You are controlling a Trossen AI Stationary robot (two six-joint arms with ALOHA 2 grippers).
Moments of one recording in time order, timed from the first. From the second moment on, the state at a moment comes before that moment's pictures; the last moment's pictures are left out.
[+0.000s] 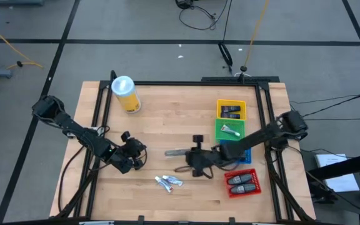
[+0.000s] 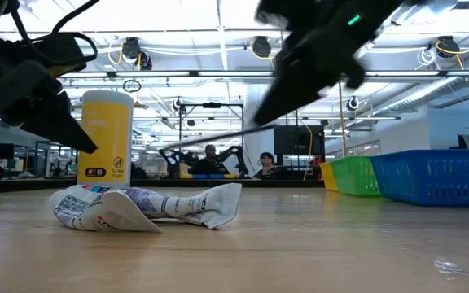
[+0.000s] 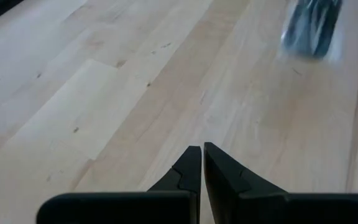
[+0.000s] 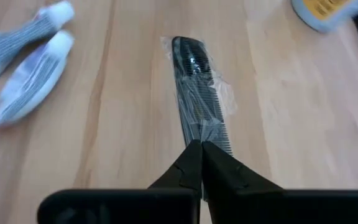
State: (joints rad) left arm -0.57 1.27 0.46 -0.21 -0.74 -0.81; right arm 0.34 1.78 1.11 -0.17 0.46 0.05
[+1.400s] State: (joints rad) left arm -0.57 1.27 0.46 -0.15 -0.76 -0.77; right arm 0.48 1.23 0.78 -1.12 0.26 0.90
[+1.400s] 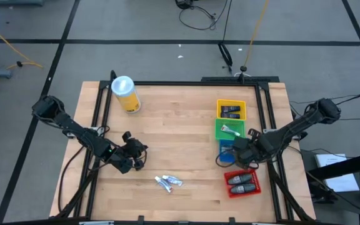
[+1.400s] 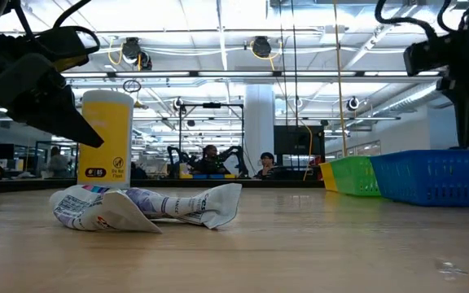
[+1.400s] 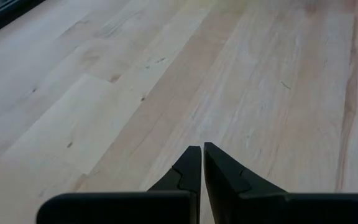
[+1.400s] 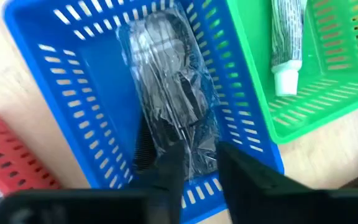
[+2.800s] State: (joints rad) left arm -0.57 1.27 0.46 -0.02 -0.77 -0.66; right arm 0.43 2.02 1.12 0.27 0.18 0.07
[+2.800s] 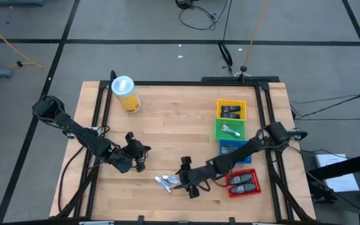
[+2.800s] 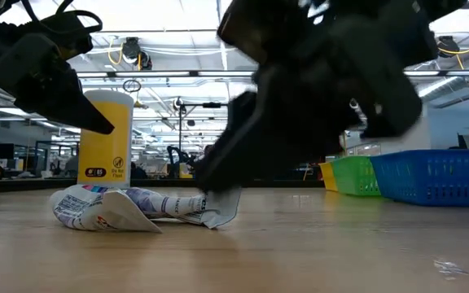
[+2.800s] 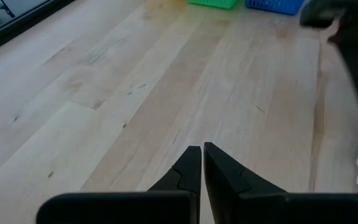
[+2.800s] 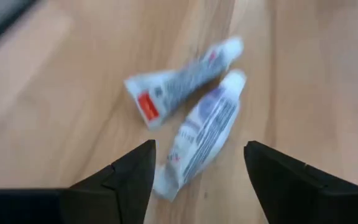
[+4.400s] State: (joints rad) left arm -0.04 1.22 0.46 0.26 -0.83 -0.27; right arm -0.07 1.09 0.75 -0.95 0.13 0.19
